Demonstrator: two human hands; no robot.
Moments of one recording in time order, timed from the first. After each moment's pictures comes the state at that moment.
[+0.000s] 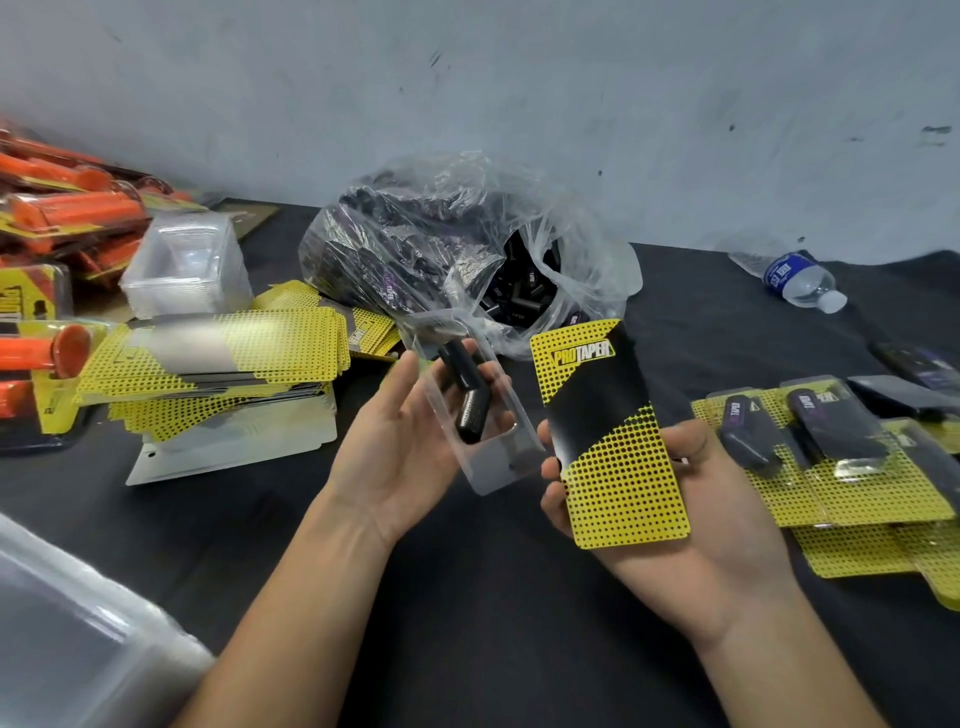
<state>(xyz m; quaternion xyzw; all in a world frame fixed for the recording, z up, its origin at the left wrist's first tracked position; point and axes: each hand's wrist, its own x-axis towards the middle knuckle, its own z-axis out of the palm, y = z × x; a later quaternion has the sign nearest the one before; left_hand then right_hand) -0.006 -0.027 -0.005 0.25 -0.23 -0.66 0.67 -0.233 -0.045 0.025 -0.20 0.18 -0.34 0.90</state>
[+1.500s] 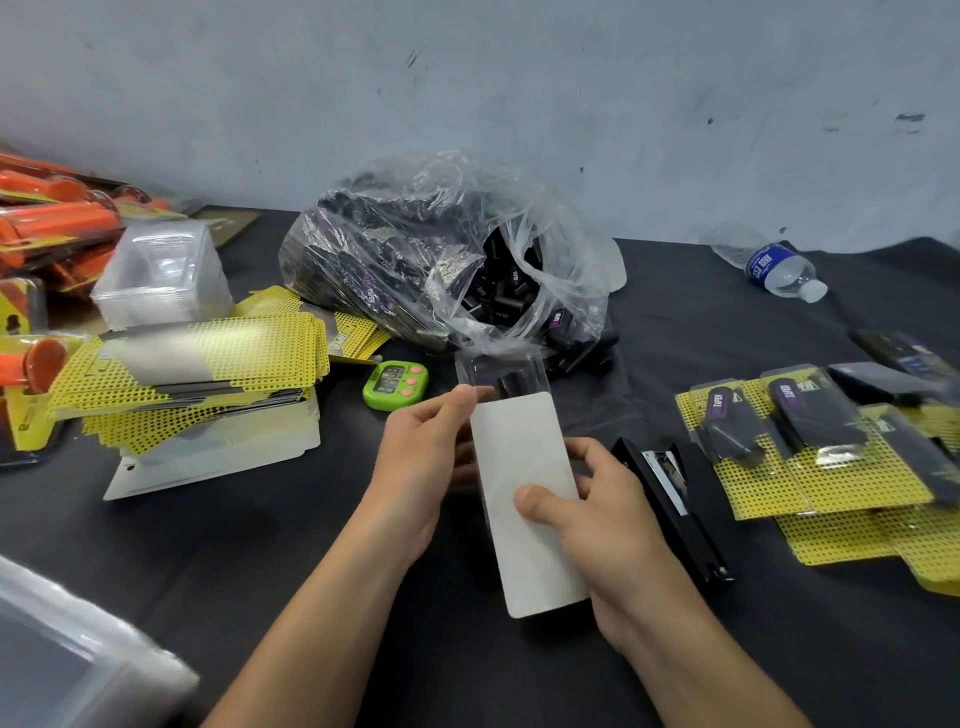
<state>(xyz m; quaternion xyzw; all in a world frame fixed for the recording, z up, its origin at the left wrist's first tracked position) -0.042 -0.032 -0.007 0.56 -0.32 -0.45 0.62 -0.198 -0.026 0.000 -0.51 0.53 -0.35 0.57</state>
